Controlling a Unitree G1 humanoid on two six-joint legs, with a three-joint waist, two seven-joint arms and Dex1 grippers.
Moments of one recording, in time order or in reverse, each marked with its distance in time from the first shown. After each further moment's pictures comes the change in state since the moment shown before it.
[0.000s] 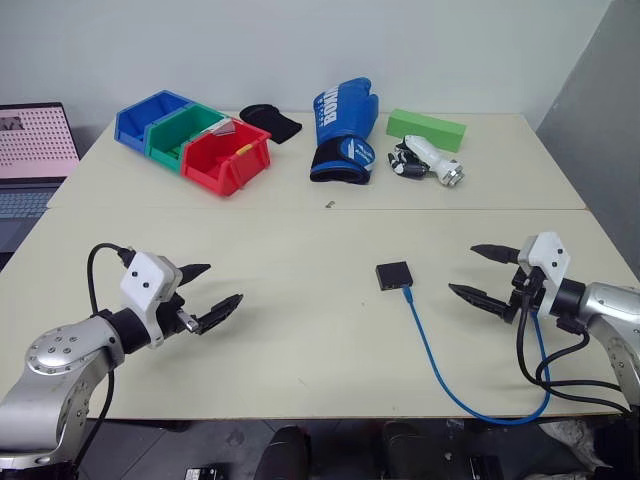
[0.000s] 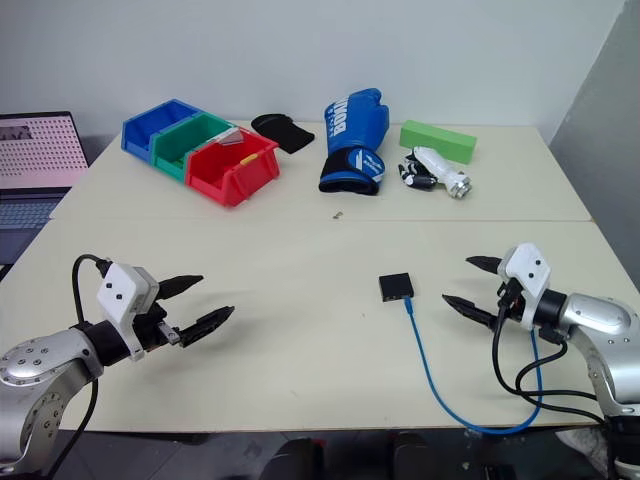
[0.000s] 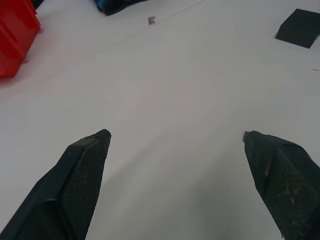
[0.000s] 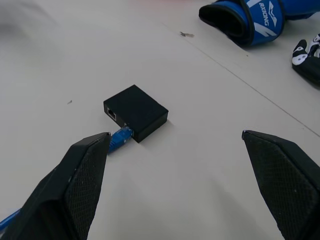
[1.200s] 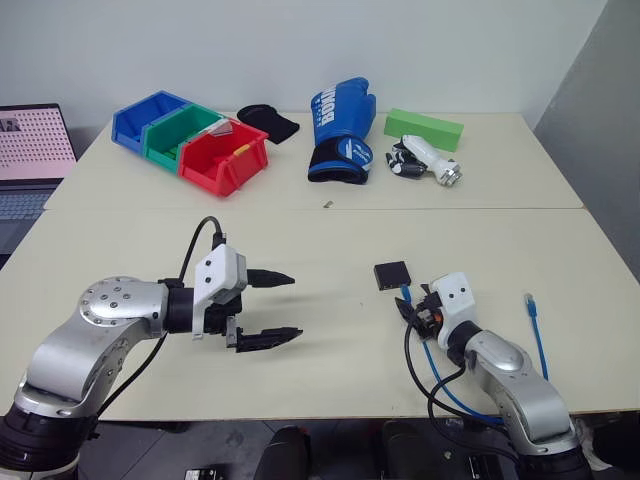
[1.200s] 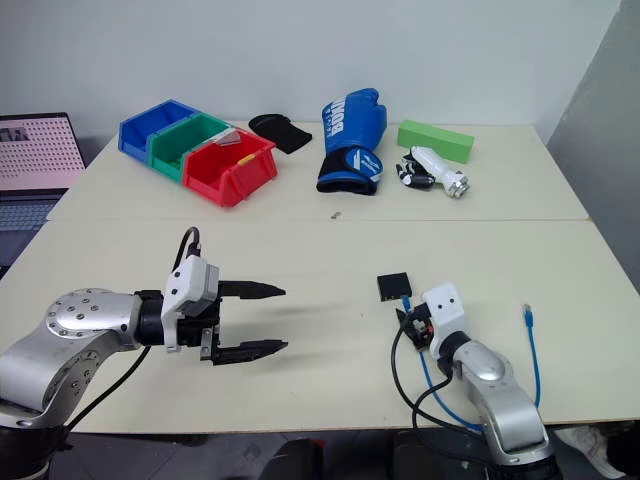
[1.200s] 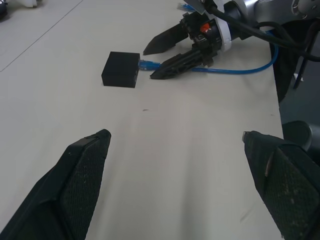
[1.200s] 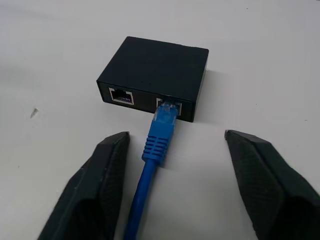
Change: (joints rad) left arm -0.264 0.123 -0.272 -0.059 -0.093 0.060 -0.328; right arm 0.104 0.493 0.269 -0.209 -0.281 0.325 -0.641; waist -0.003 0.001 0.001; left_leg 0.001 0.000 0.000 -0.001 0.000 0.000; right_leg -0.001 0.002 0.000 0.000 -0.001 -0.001
